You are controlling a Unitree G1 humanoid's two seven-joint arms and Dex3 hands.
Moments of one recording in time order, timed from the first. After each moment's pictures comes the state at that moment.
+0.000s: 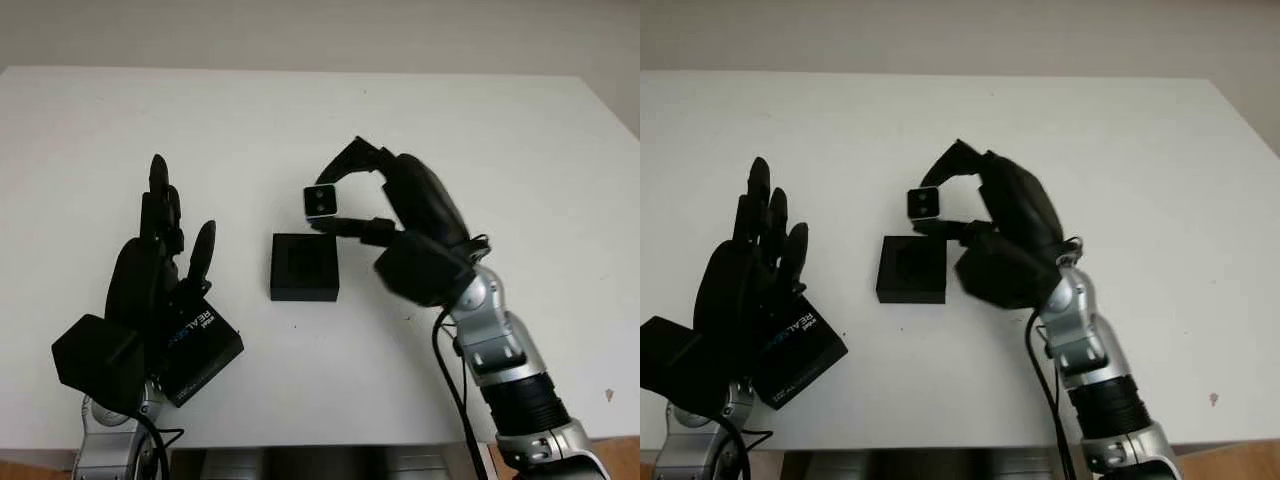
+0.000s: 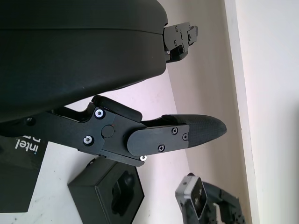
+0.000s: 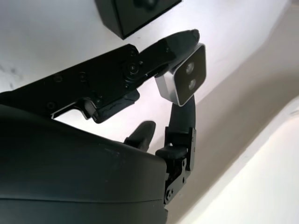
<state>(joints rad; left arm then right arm) 0.08 0.15 0.12 -0.31 -0.01 -0.03 -0.07 -0.45 -0.24 0.07 0.18 -0.29 -0.12 0.09</state>
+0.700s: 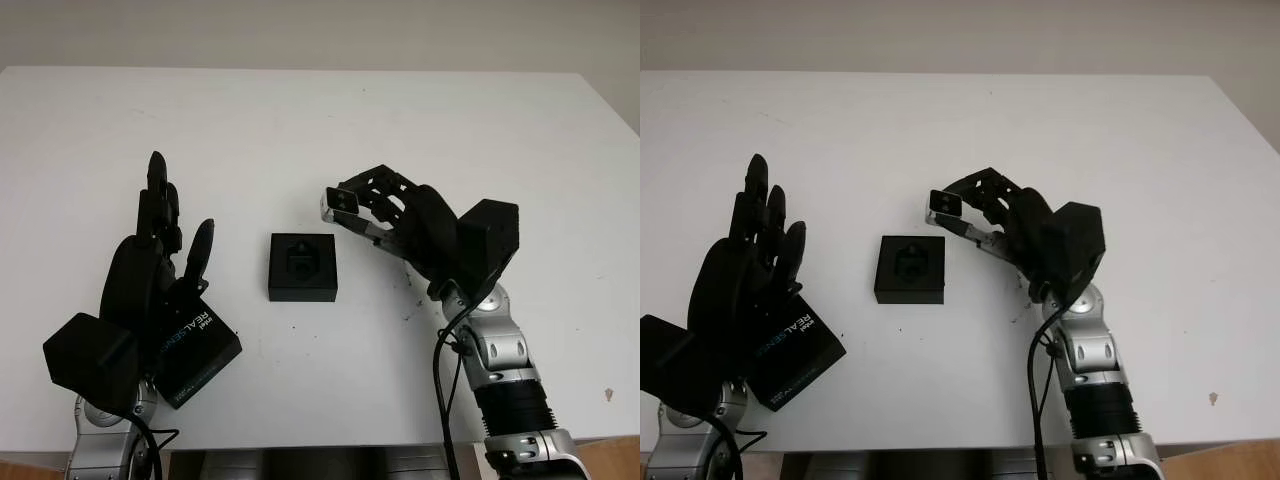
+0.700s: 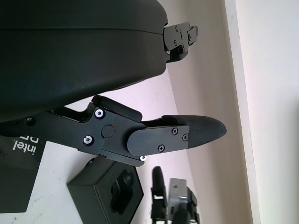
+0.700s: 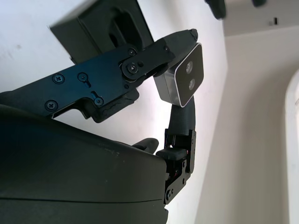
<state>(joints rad) 0.08 0.16 0.13 -0.34 -0.03 0.00 -0.08 -0.38 -0.11 0.04 0.22 0.07 0.08 0.25</state>
